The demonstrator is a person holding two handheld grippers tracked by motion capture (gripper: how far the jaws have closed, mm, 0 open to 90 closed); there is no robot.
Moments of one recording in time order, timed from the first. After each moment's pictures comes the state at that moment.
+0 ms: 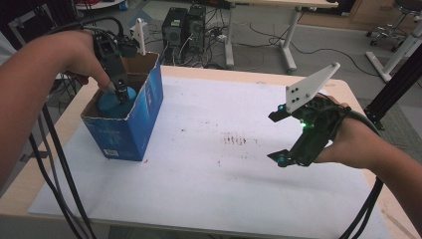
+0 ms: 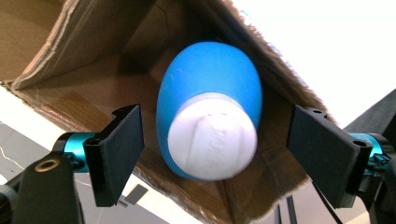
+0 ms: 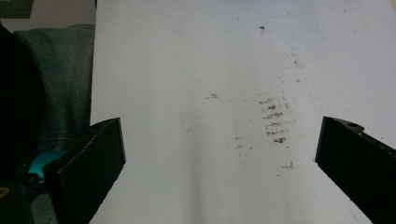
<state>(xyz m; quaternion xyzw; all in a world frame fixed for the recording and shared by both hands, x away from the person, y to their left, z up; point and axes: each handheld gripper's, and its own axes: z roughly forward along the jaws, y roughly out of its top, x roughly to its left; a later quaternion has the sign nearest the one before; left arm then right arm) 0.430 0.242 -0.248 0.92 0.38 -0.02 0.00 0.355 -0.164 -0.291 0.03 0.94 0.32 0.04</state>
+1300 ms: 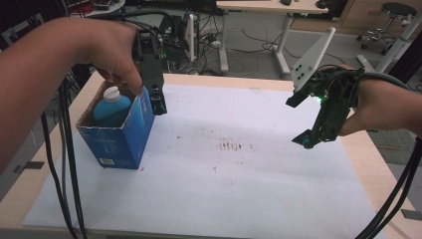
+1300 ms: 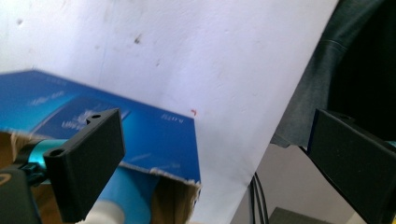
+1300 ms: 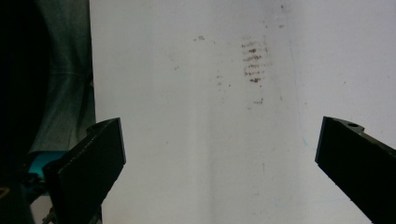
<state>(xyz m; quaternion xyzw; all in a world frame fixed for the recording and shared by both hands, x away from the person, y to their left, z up) 0.400 0.130 -0.199 0.98 0.18 -0.04 0.03 0.380 -0.178 -0.231 0.02 0.98 0.19 0.02</state>
